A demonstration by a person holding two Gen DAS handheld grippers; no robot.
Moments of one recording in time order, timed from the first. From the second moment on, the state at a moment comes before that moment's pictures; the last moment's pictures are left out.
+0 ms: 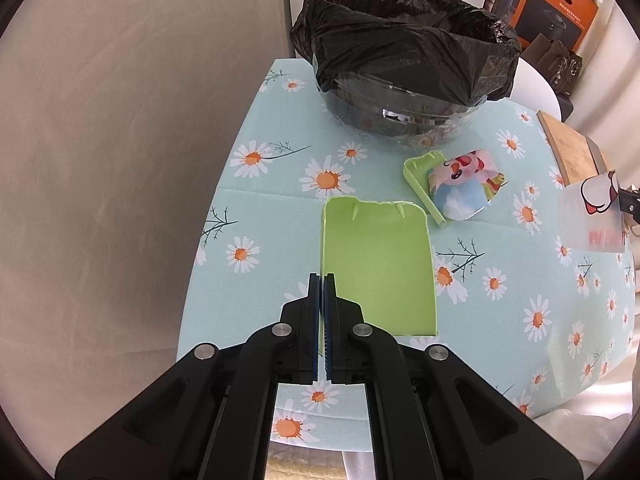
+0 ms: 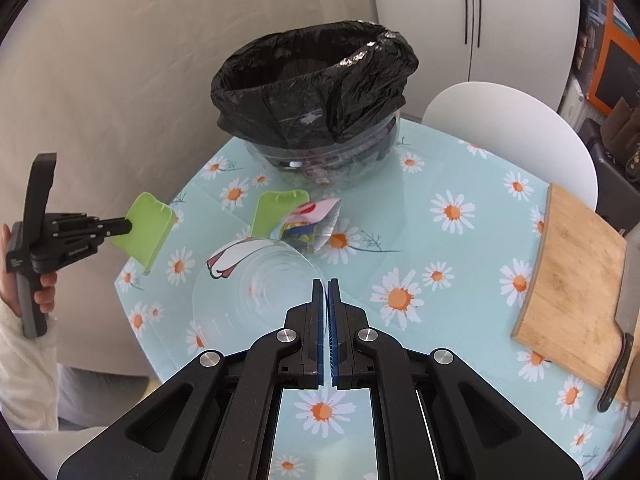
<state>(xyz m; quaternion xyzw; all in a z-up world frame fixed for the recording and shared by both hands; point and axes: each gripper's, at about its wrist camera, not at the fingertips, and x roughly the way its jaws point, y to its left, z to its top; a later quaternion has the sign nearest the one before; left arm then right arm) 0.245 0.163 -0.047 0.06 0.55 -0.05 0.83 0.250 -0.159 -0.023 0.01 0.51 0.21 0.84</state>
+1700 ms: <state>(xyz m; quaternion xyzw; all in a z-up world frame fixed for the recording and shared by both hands) 0.378 0.130 0.101 0.17 0.39 -0.16 0.89 0.364 -0.109 0.093 -0.03 0.40 0.15 0.91</state>
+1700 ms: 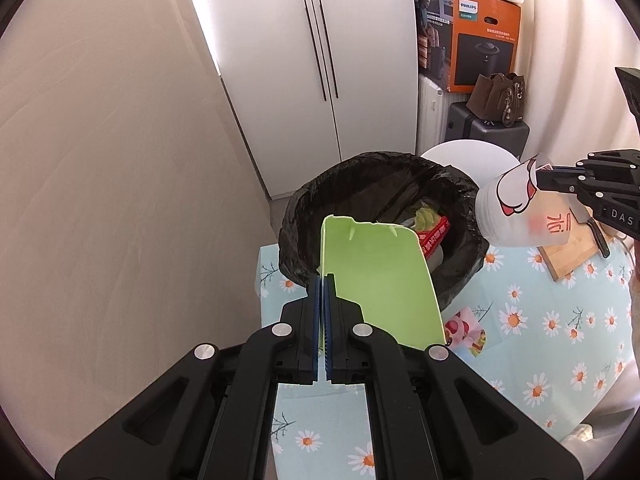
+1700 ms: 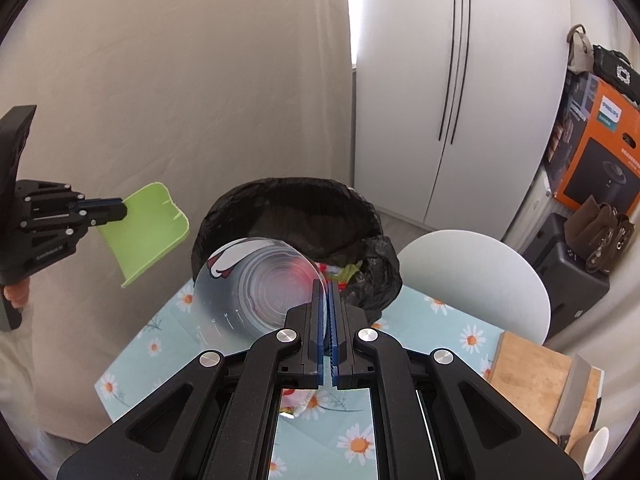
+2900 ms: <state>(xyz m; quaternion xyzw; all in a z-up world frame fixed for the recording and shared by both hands) 0.458 0.111 0.045 0.13 0.39 -0.22 0.89 0.416 -0.131 0.047 0.04 0.41 0.10 0.91</state>
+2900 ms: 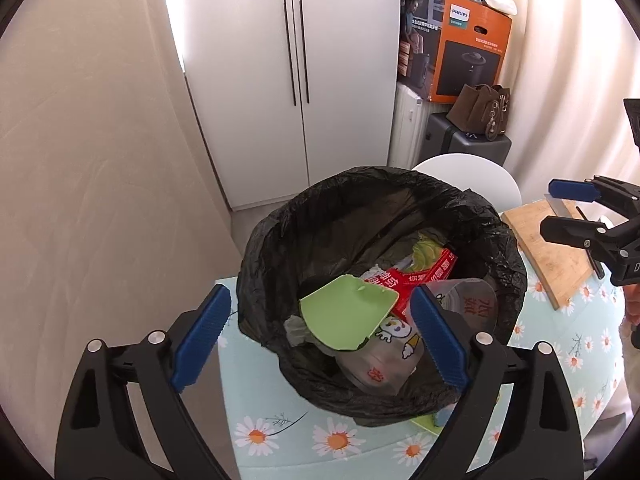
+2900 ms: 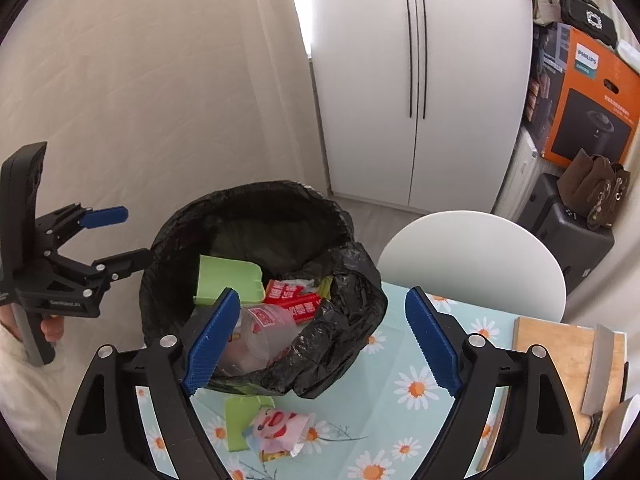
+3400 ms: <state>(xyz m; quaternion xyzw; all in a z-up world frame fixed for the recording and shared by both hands) 0.400 0.124 0.047 0.13 0.41 -0.18 0.89 0.374 -0.128 0.053 0.01 0.41 0.11 0.90</state>
